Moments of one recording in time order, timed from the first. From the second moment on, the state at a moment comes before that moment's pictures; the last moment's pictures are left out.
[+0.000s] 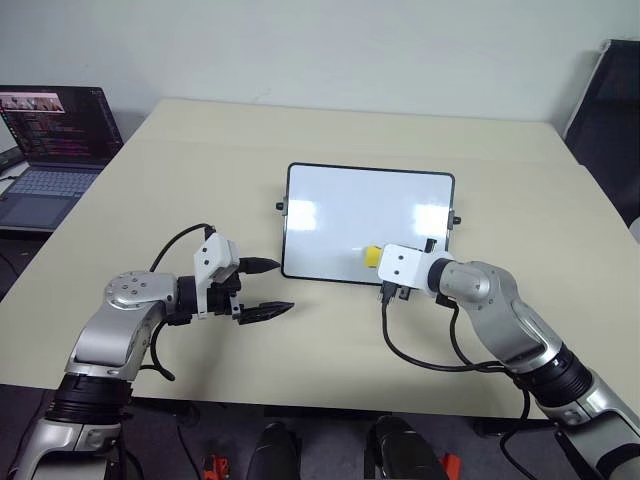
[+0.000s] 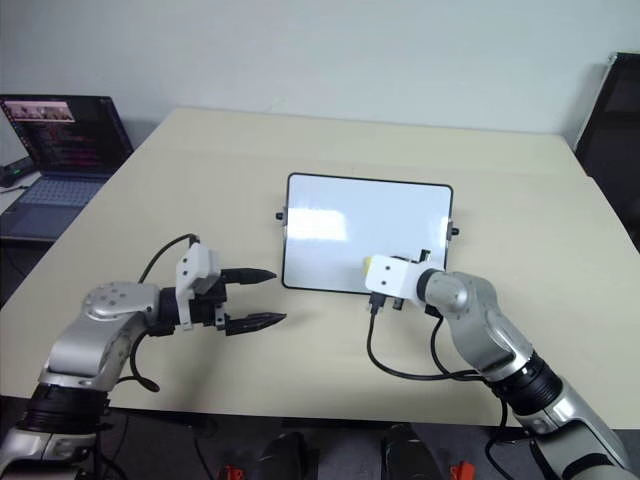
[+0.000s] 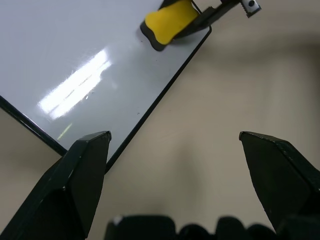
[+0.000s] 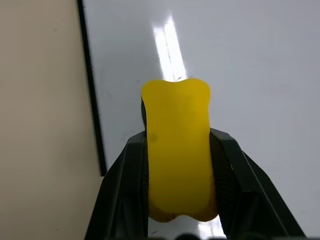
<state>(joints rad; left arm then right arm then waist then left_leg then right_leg) -0.31 0.75 0.01 -0.02 -0.39 0.31 -1.18 -0.53 -0.56 0.48 -0.26 -0.37 0.55 0.71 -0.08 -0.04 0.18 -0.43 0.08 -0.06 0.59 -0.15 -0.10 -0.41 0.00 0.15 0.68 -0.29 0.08</state>
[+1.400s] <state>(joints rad) -0.32 0.72 0.01 -0.07 -0.40 0.36 -1.12 -0.48 -0.35 0.30 -0.22 -0.41 0.50 0.52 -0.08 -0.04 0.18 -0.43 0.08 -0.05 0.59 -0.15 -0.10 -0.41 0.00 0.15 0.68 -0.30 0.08</state>
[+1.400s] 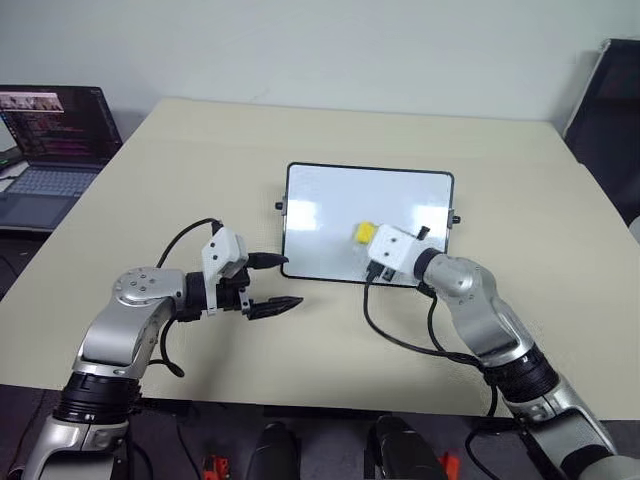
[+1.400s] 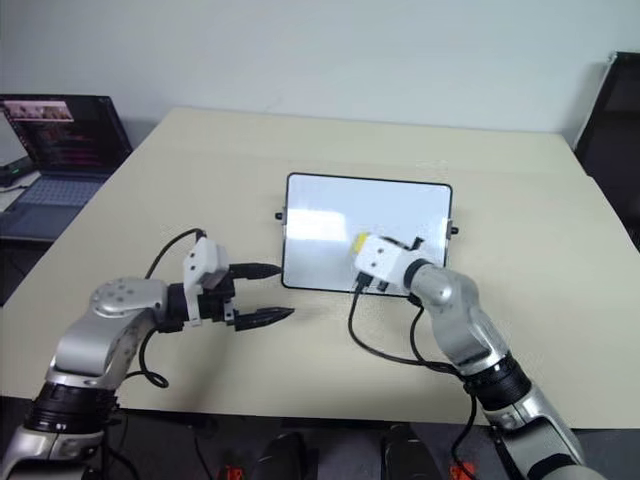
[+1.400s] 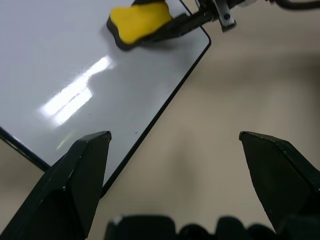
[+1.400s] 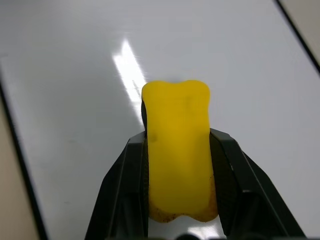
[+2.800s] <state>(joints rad) -0.88 0.26 -0.38 0.29 -0.19 0.13 -1.29 -0.21 -0.27 -0.35 -0.44 0.01 1.03 0.23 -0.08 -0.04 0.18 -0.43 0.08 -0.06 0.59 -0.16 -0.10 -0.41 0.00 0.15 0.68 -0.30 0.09</state>
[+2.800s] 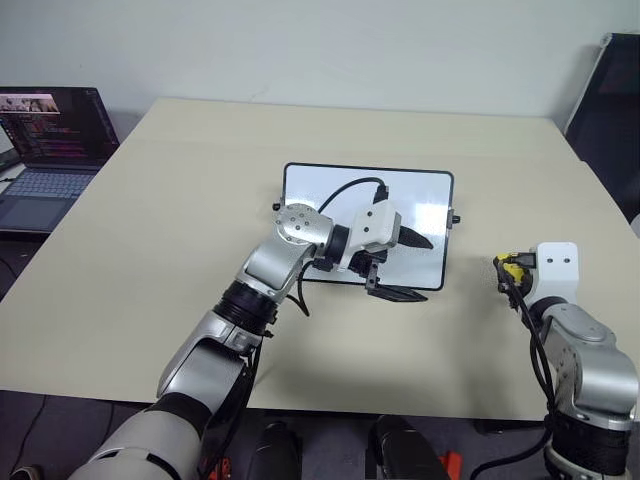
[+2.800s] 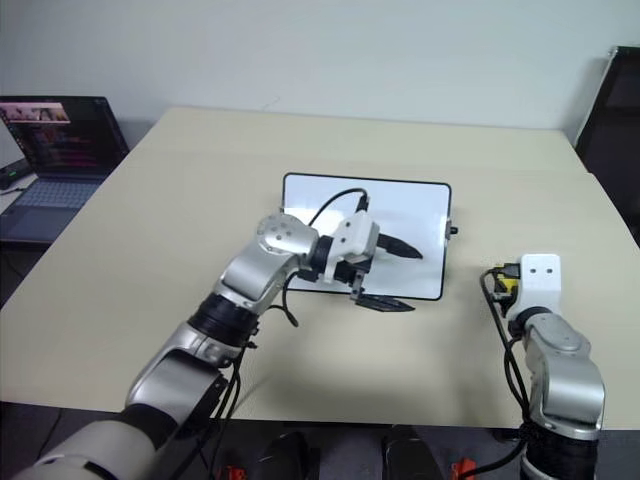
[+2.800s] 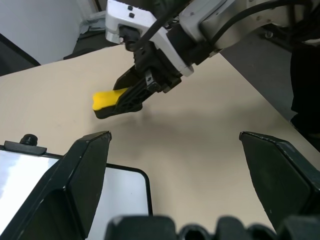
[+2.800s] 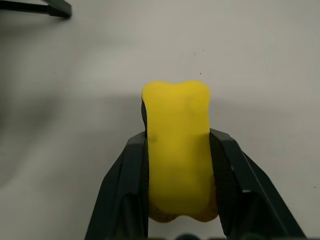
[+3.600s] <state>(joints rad) -0.26 0.34 0.13 -0.35 -0.33 0.57 -0.68 0.22 -0.23 -0.30 -0.67 0.17 0.59 0.33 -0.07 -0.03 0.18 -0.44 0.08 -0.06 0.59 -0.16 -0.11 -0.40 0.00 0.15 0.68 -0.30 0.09</state>
